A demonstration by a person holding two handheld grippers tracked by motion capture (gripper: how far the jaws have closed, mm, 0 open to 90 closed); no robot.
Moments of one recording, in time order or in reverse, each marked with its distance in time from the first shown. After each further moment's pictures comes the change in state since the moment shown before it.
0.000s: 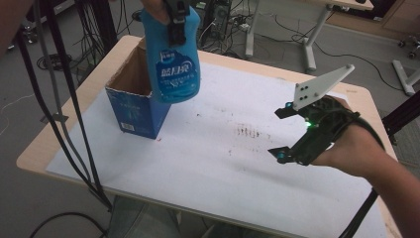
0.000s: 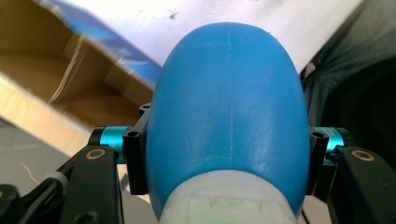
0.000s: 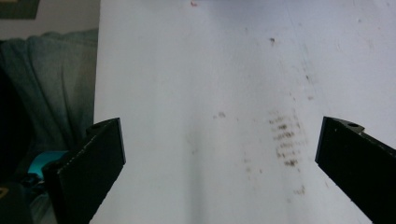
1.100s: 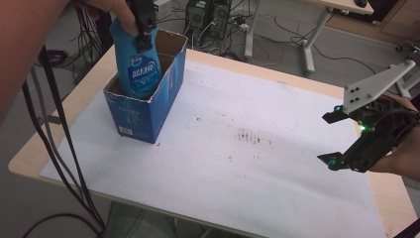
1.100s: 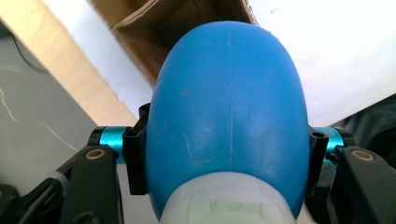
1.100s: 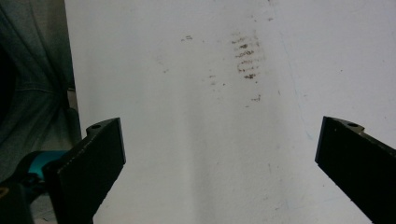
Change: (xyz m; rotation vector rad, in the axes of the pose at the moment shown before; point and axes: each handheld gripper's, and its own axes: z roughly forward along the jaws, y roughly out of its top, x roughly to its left) left arm 0.092 -0.025 0.074 0.096 0.047 -0.256; right arm -0.019 -0.023 -0.054 0.188 -0.060 0.052
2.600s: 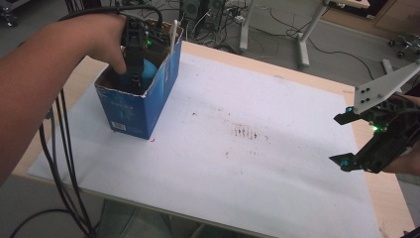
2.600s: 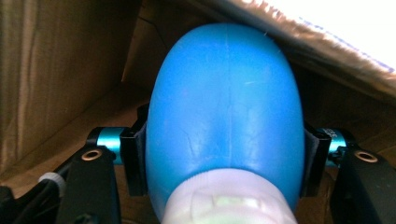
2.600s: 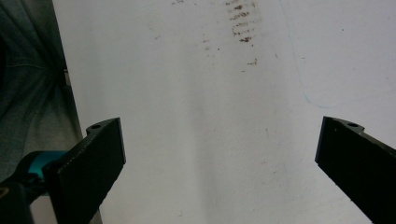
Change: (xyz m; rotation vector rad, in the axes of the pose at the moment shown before) left arm -0.005 0.007 0.104 -0.005 -0.006 0.548; right arm -0.008 -0.015 -0.005 0.095 -0.004 0.036
